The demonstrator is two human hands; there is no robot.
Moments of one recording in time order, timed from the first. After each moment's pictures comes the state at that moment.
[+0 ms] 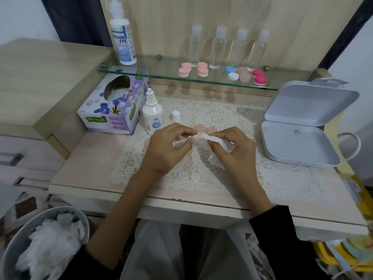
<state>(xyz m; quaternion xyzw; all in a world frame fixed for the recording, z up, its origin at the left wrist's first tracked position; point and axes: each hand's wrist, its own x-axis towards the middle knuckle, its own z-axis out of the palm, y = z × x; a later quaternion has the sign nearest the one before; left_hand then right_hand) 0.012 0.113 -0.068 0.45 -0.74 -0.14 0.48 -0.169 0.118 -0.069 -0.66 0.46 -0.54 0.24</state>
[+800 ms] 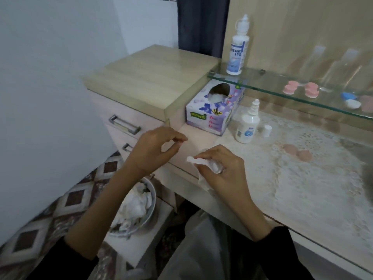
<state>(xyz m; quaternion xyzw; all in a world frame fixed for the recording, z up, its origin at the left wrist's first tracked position) 0.190 0.221 -0.048 0.59 -0.72 0.02 0.37 -0.012 0.166 -0.074 -0.79 0.25 -0.45 0.32</state>
